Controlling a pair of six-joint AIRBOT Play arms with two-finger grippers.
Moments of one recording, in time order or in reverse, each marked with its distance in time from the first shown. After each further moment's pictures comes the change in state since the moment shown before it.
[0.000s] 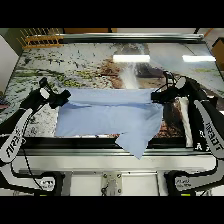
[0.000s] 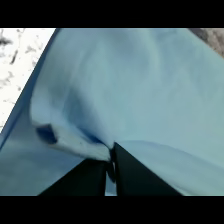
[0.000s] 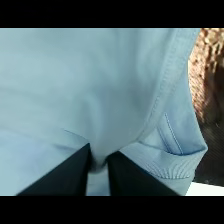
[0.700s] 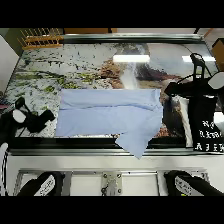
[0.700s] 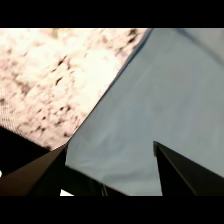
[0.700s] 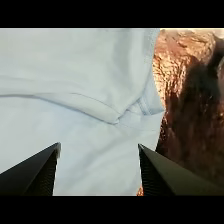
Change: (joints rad) left arm 0.233 0.563 -0.463 0.106 -0.259 -0.023; right arm -0.069 0.453 -0.064 -0.003 0.100 -0.005
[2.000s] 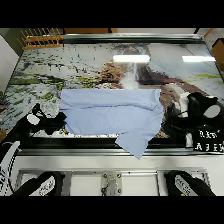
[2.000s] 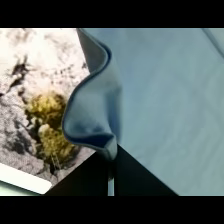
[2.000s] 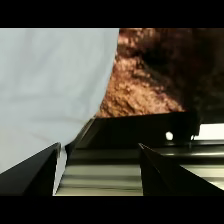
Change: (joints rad) left arm -0.134 -0.134 -0.051 -0.254 0.170 0.067; right arm -0.170 0.123 -0.533 0.082 0.084 0.026
